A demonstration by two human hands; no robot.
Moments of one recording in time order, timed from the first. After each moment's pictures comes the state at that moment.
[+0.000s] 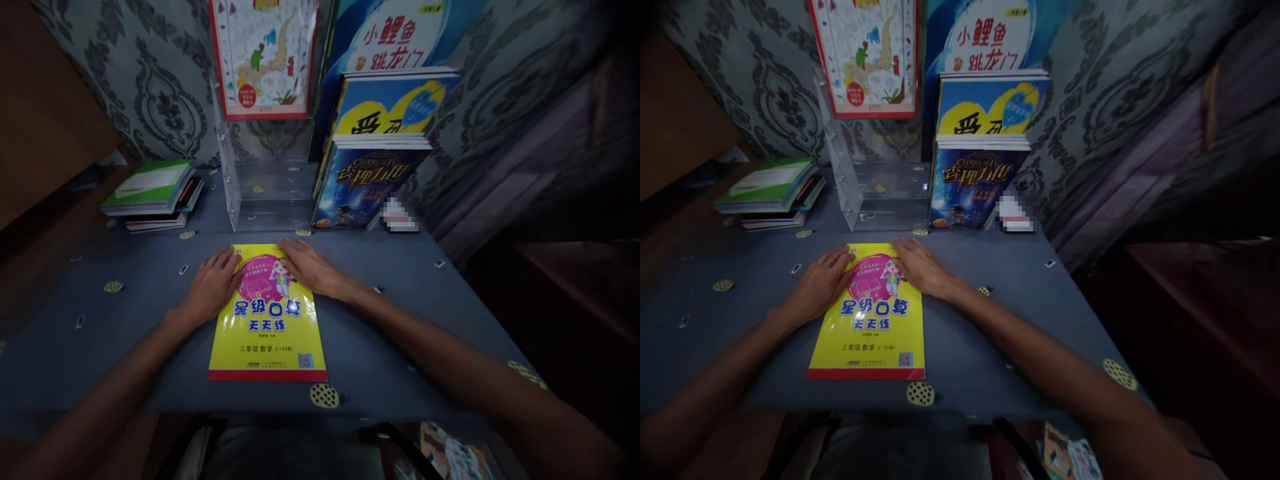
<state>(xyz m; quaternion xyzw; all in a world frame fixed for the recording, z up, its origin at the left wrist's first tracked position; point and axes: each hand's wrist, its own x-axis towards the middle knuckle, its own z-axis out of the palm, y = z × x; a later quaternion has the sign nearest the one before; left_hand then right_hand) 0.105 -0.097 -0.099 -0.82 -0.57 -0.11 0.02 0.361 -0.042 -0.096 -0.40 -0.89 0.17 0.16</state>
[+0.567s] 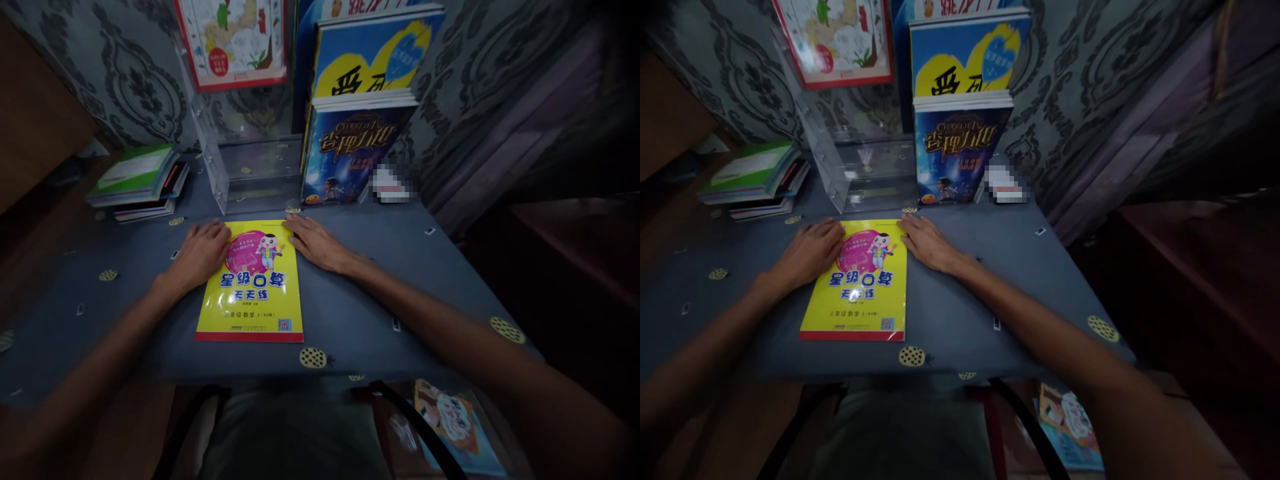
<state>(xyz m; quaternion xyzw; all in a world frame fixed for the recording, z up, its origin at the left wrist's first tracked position) 0.108 -0.076 -0.069 -0.85 -0.52 -0.02 0.05 0.398 -0.038 -0.117 -0.40 -0.88 0.15 0.20</state>
